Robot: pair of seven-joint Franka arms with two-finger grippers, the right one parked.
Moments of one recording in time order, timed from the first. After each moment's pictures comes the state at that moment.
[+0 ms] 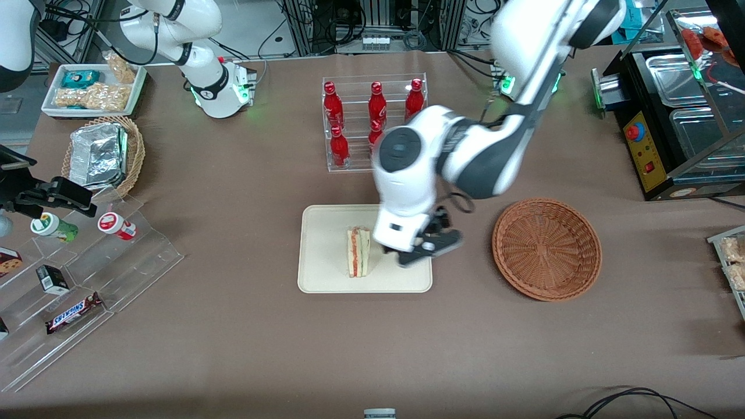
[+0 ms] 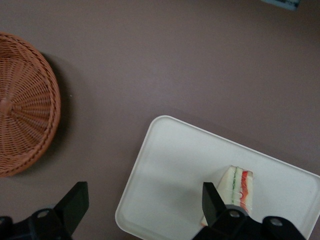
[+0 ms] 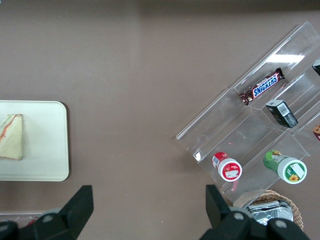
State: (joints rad) arm -0.53 0.65 -0.15 -1.11 0.24 1.75 -1.06
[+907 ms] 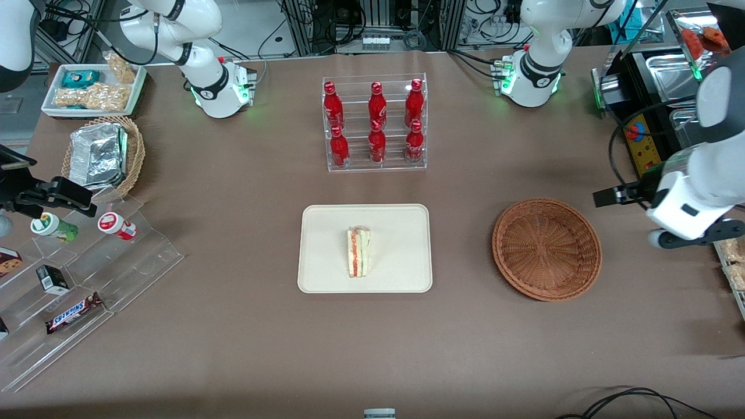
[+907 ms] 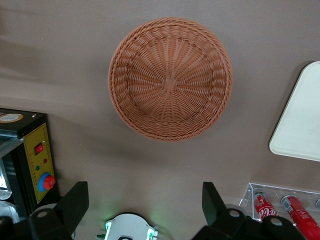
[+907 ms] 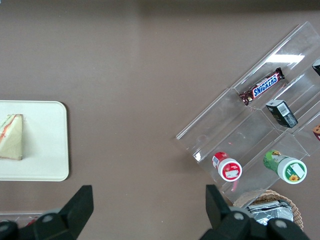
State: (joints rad) arm 0.03 0.29 -0.15 -1.31 0.04 1.32 -0.27
